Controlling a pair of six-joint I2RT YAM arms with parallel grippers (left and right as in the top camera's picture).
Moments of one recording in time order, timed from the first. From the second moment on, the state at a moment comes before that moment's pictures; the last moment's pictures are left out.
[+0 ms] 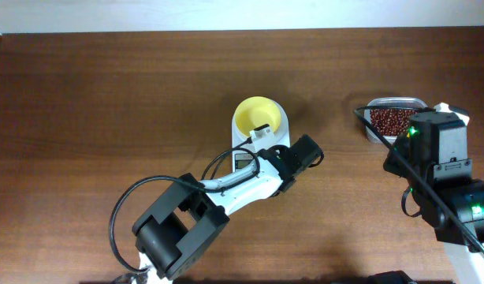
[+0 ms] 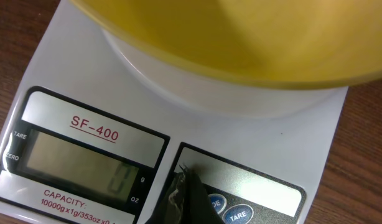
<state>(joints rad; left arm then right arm) -0.87 2.00 1.27 -0.53 -0.48 -1.19 0.17 1.03 1.26 -1.11 0.38 0.45</state>
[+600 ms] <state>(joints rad) -0.87 1.90 1.26 -0.53 -0.44 -1.19 0.17 1.03 1.26 -1.11 0.38 0.45</state>
